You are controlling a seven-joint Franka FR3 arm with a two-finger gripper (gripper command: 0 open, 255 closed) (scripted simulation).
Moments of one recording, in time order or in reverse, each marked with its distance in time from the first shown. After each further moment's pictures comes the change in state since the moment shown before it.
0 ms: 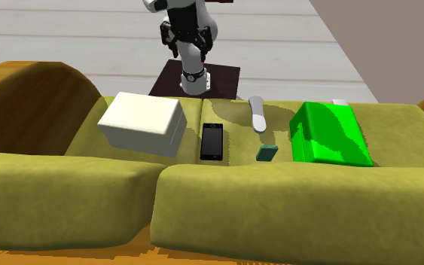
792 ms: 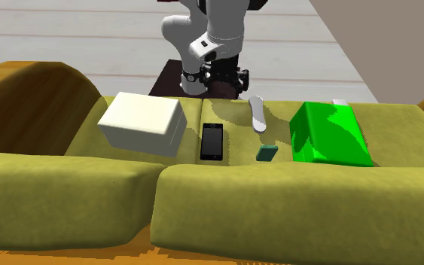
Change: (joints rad) arm 0.039 0.302 0.228 0.037 0.050 0.306 0.226
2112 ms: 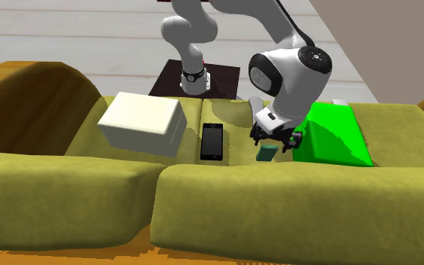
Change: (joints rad) arm 0.126 0.725 0.160 0.452 -0.378 0.225 0.476
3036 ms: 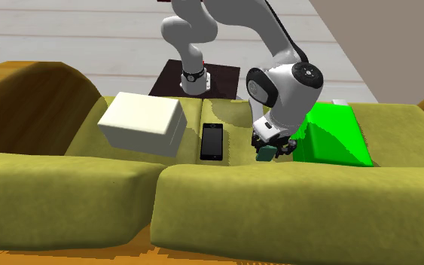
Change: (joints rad) arm 0.013 0.053 -0.017 -0.026 -0.037 0.072 0.024
